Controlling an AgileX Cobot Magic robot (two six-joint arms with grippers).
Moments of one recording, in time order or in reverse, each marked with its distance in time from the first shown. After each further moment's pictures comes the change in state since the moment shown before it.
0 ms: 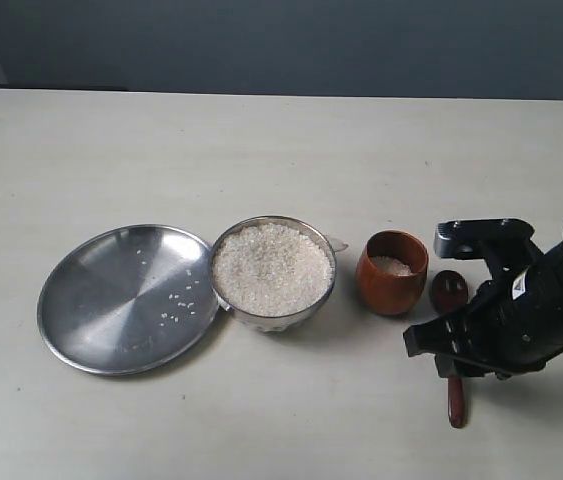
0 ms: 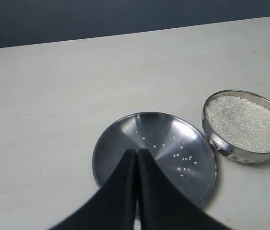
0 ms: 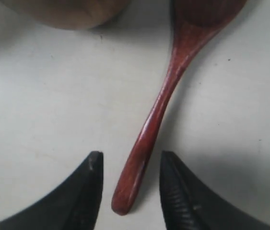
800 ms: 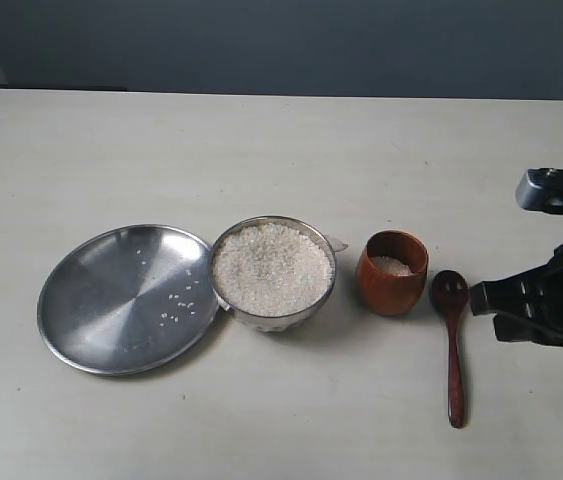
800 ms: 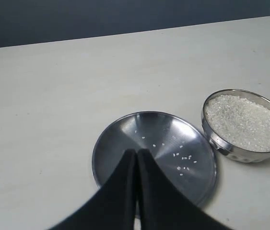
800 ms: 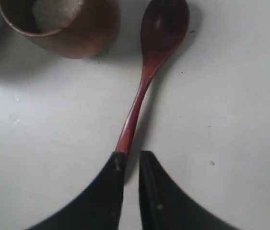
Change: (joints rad) left arm 0.000 0.000 -0.002 0.000 0.007 0.000; right arm -0.208 -0.285 0.002 0.123 0.175 -0.201
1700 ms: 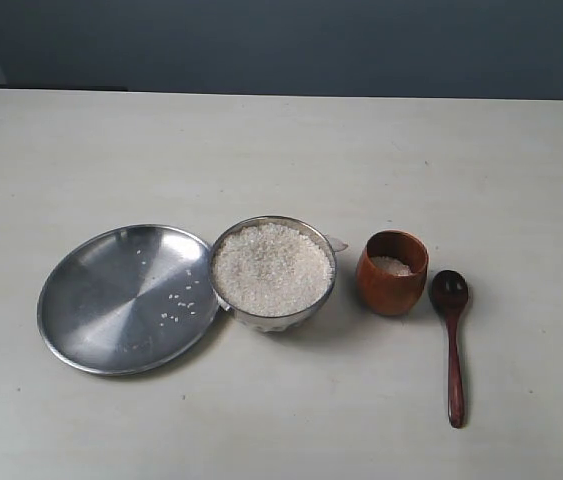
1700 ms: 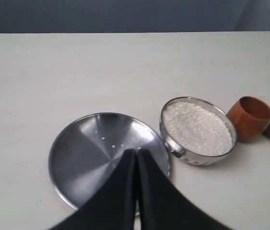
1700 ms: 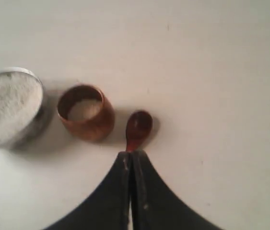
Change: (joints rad) left arm 0.000 -0.005 -0.043 -0.144 0.066 -0.005; right arm -0.002 -0.590 0.007 -0.222 0.052 0.174
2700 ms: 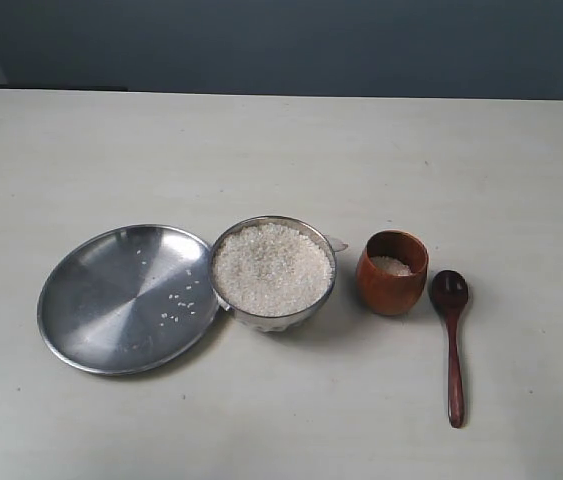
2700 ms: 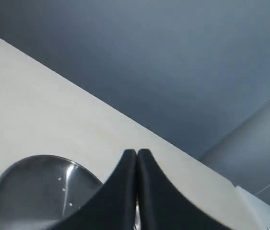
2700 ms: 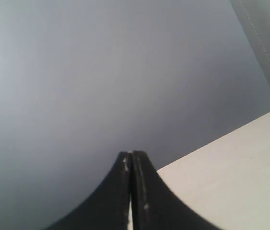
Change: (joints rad) left arm 0.000 -0.302 0.487 -0.415 -0.586 -0.131; right arm -0.274 -0.621 0.533 0.362 -0.764 -0.004
